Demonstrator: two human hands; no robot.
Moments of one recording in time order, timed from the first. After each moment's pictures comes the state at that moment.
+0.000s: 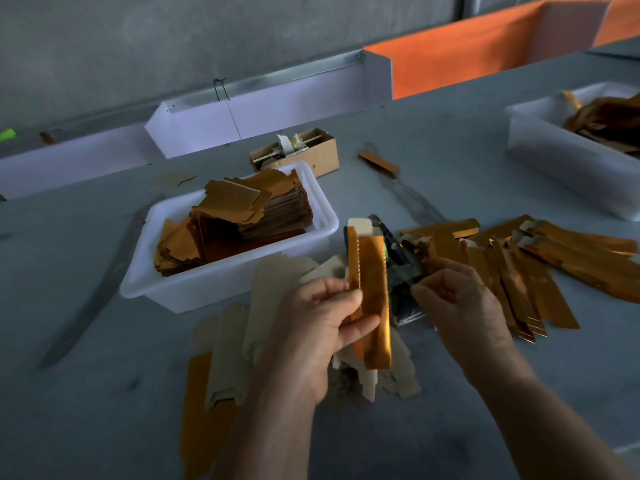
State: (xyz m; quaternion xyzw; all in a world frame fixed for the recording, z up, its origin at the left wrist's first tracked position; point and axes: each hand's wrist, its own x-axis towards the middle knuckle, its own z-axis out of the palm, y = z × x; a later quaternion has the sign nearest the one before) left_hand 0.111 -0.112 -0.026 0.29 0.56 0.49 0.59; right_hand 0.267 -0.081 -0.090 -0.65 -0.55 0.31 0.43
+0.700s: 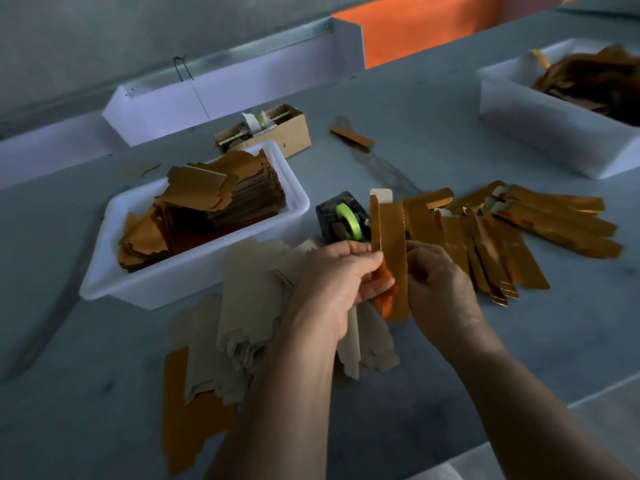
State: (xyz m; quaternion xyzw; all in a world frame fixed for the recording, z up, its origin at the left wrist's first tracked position) left_hand 0.151 -0.073 -0.040 0.36 0.57 0.41 0.61; right_hand 0.268 -0.081 -0.101 -0.63 -0.58 0.26 0.45
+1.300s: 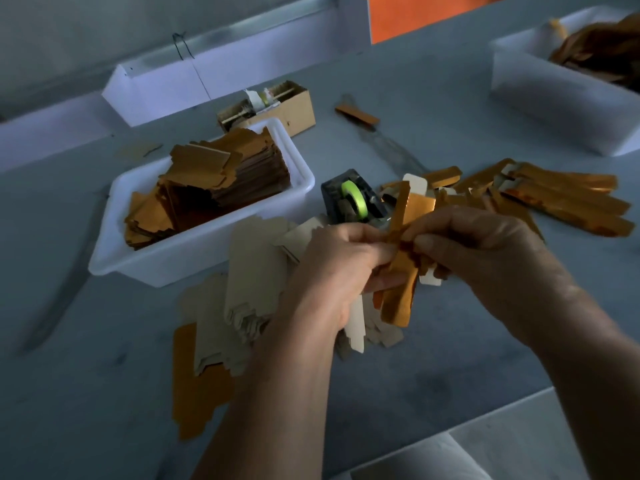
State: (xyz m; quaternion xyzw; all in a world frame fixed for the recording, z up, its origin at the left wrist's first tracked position) left_hand 0.148 -0.092 -0.025 0.40 0.58 0.37 0.61; right_hand 0.300 -0.106 -0.053 -0.47 -0.61 0.43 0.47
